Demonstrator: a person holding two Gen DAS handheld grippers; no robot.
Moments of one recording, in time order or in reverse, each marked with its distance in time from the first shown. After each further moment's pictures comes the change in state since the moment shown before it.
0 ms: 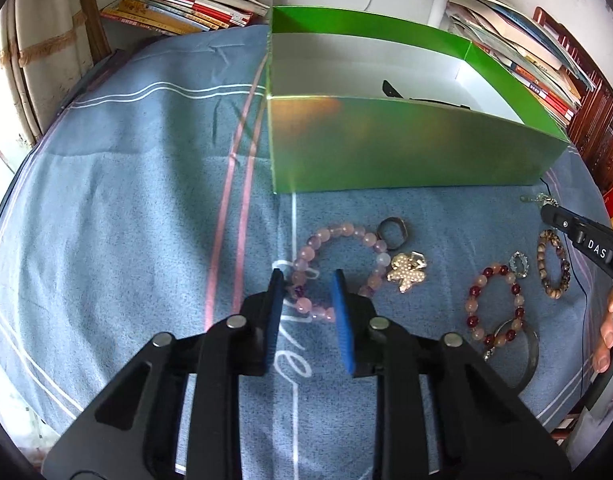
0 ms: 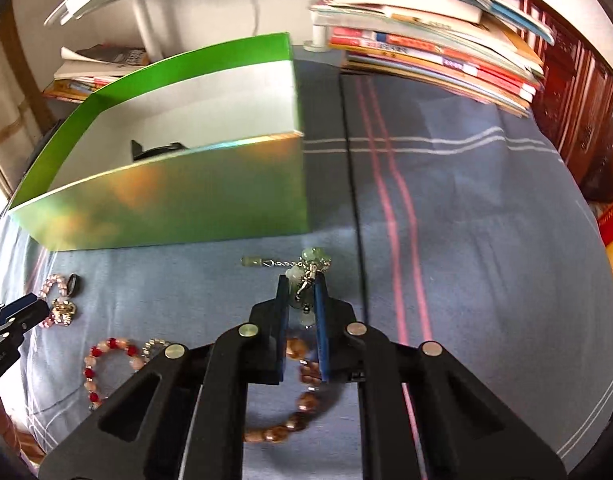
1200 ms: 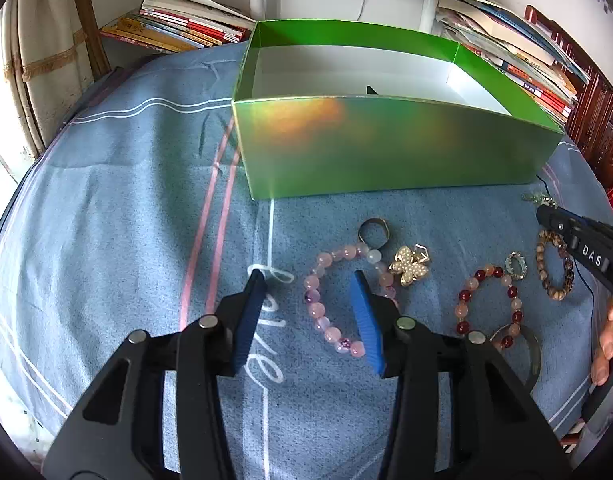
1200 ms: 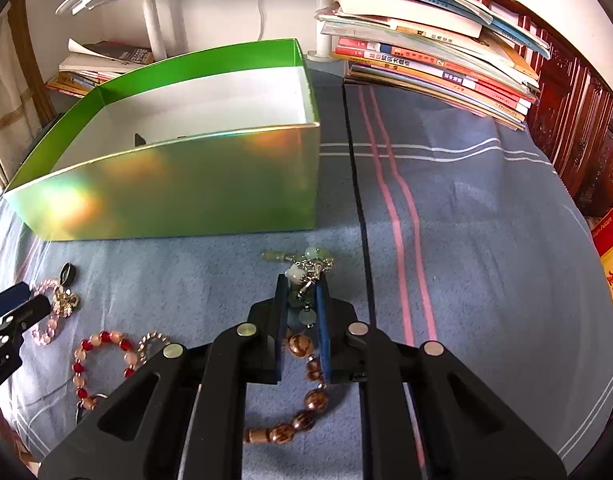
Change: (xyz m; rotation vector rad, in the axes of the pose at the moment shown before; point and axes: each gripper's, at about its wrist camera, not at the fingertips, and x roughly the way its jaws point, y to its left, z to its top) left arm 0.001 -0.016 -0.007 0.025 -0.071 0.023; right arm -0.006 0.010 -0.015 -0.045 -0.054 -0.031
